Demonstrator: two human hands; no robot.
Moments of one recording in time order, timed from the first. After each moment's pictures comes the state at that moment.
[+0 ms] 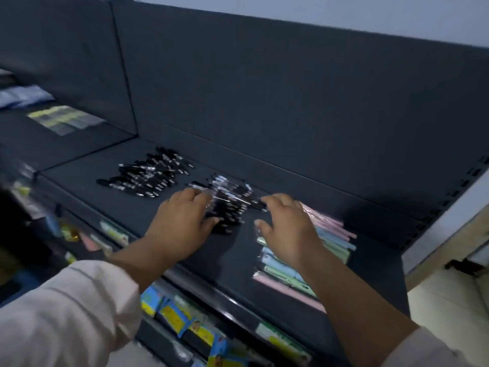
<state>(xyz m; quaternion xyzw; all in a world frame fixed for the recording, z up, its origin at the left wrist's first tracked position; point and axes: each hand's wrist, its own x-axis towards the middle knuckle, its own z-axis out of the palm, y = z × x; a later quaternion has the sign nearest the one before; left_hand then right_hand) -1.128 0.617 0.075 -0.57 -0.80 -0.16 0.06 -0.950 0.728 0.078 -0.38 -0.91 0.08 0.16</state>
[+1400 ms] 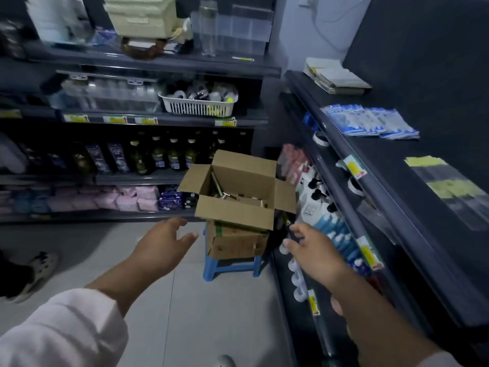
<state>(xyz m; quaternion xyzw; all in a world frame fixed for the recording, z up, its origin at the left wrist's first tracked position) -1.723 0.099 -0.016 0.06 -0.94 -0.33 -0.10 -1.705 0.379 -0.012 -0.12 -0.93 0.34 -0.10</state>
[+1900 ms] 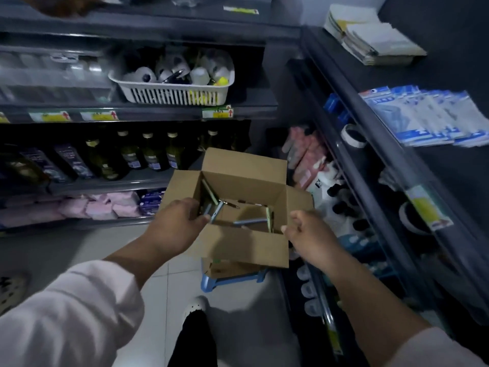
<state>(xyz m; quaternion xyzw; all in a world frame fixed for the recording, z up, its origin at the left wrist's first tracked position) -1.994 0.126 -0.069 -0.01 -0.94 -0.30 -0.15 -1.954 0.377 -0.065 -0.16 -0.93 0.30 -0.16</state>
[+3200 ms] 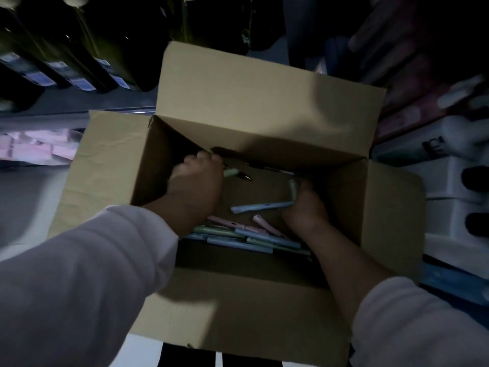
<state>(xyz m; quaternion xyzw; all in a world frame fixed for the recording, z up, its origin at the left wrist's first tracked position) -2.225 0.221 -0.368 -0.14 -0.96 0.07 -0.22 -2.178 0.410 -0.395 -0.28 -0.87 0.28 -0.30</state>
